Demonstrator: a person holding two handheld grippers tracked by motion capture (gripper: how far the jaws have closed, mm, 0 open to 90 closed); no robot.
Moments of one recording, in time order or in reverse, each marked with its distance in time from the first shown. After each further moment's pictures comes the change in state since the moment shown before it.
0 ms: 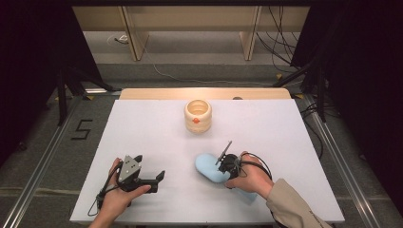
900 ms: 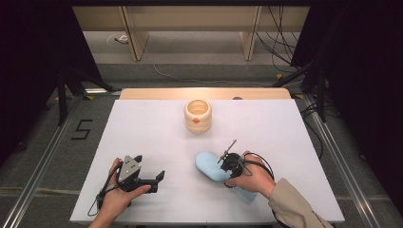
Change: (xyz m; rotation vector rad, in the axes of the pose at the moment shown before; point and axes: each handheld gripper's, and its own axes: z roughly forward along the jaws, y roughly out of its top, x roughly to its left) left arm 0.000 0.000 0.000 -0.001 0.001 -0.001; right arm -0.005 -0.005 -0.001 -0.058 0.039 0.037
